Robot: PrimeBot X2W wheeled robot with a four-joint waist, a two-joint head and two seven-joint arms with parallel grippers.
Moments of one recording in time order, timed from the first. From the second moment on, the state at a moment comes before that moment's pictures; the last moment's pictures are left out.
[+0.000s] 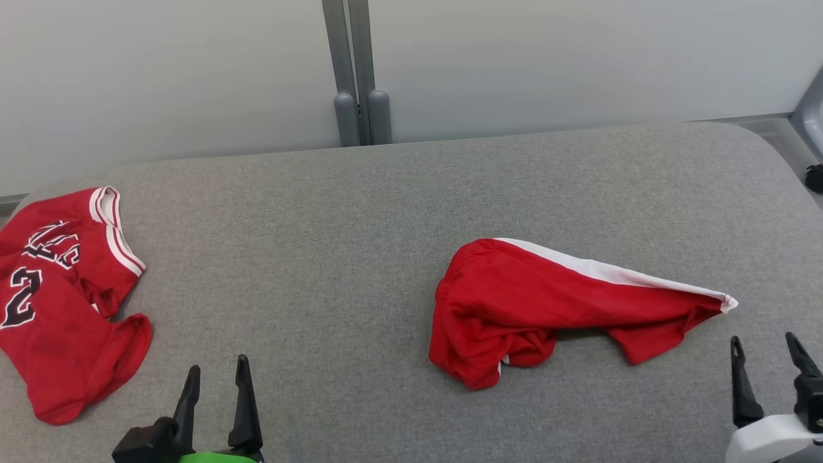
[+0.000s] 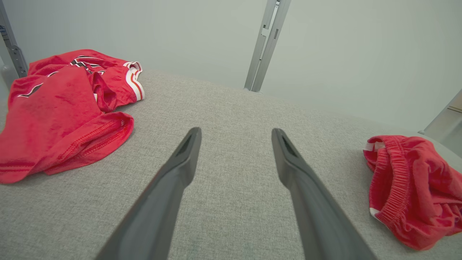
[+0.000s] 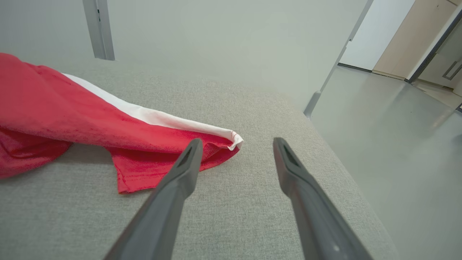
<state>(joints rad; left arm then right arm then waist) 0.10 0.05 -0.08 0.20 -0.37 -0.01 -0.26 0.06 -0.18 -0.25 0.30 -0.08 0.13 -0.26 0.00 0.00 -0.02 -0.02</state>
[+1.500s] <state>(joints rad) -0.77 0.10 -0.42 0.69 -0.72 -0.13 0.45 0.01 -0.05 -0.01 -0.12 0.04 0.13 -0.26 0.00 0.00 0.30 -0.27</state>
